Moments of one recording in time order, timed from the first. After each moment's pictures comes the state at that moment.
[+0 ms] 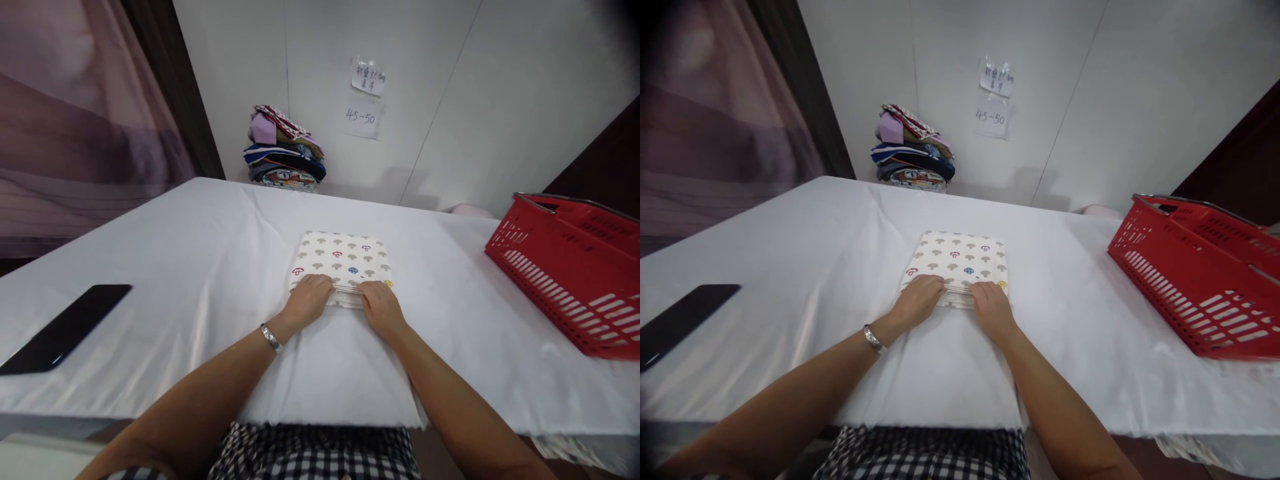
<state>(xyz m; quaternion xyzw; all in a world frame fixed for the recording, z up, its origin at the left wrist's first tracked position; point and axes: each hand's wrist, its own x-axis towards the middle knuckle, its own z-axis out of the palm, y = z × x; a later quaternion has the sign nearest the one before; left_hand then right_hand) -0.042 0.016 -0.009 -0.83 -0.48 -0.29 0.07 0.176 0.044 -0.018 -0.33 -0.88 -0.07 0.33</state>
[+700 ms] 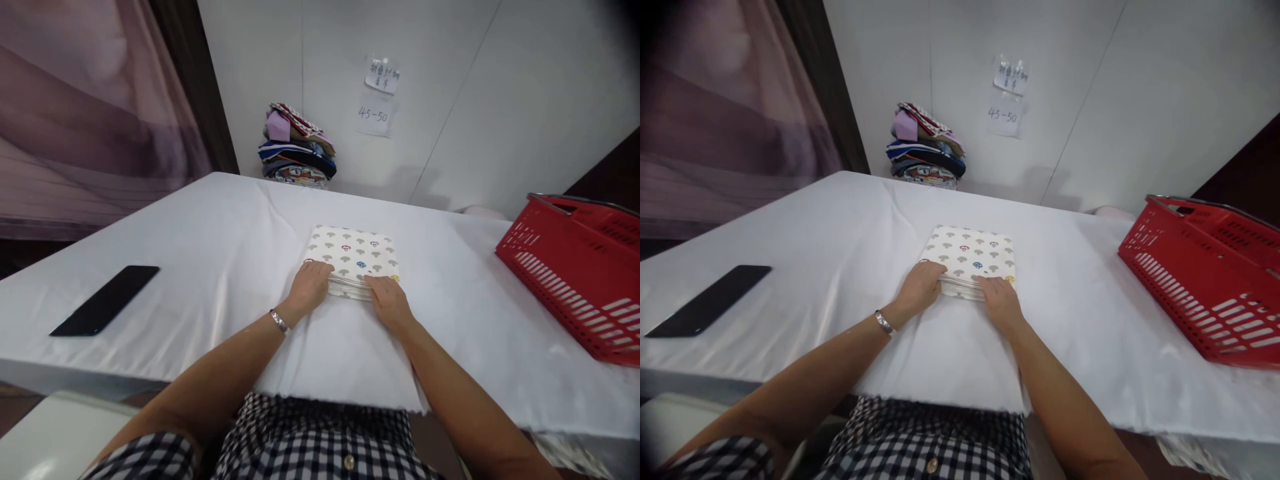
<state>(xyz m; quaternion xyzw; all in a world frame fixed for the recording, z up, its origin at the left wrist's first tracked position) -0.054 0.014 -0.007 -0.79 -0.55 -0.26 0.09 0.183 0.042 -0.018 -0.32 -0.89 -0.09 0.33</state>
